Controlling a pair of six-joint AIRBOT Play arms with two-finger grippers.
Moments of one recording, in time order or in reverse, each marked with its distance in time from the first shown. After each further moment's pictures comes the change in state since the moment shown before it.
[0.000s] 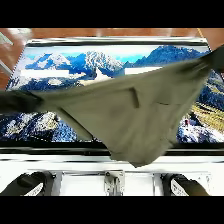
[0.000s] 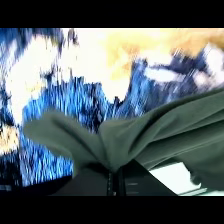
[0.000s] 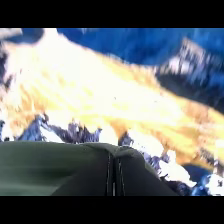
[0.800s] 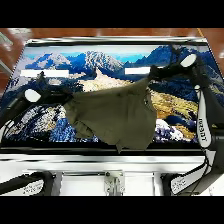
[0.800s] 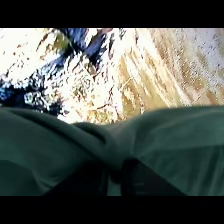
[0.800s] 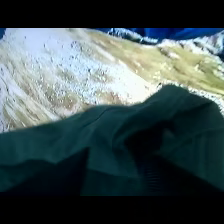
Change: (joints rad) left arm 0.249 -0.493 -0.296 -0.483 0.779 -0.071; right arm 0.071 -0.681 -0.102 0.283 -0.460 0.006
